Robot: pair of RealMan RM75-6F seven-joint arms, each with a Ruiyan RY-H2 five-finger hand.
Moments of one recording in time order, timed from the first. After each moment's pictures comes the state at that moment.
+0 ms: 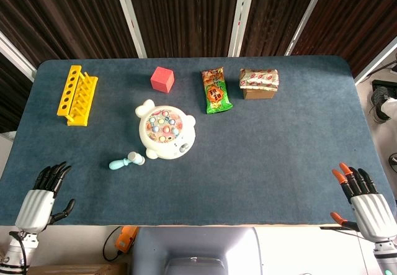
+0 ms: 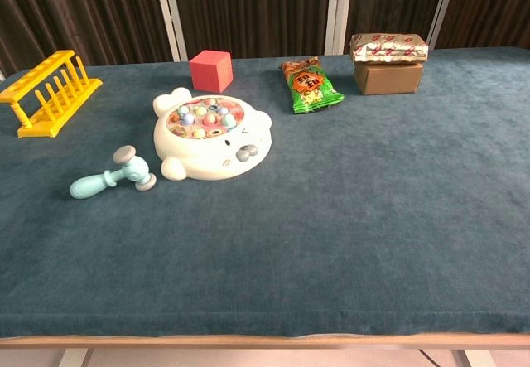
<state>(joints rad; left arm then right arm) -0.16 -1.26 0.06 -1.50 1.57 1.52 -0.09 0.02 -1.06 -0.04 -1.58 -1.65 1.51 -0.05</state>
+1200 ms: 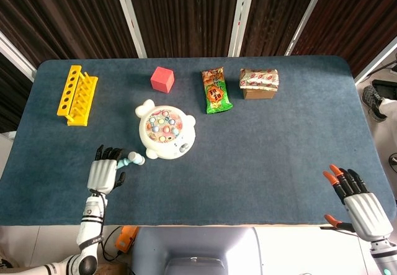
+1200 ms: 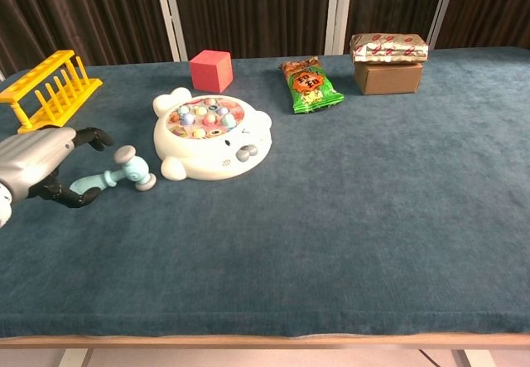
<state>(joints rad) -0.44 -1.73 -0.23 -1.40 1.10 1.22 0.57 0.06 -1.03 -0.07 -1.58 -1.69 1.48 0.02</state>
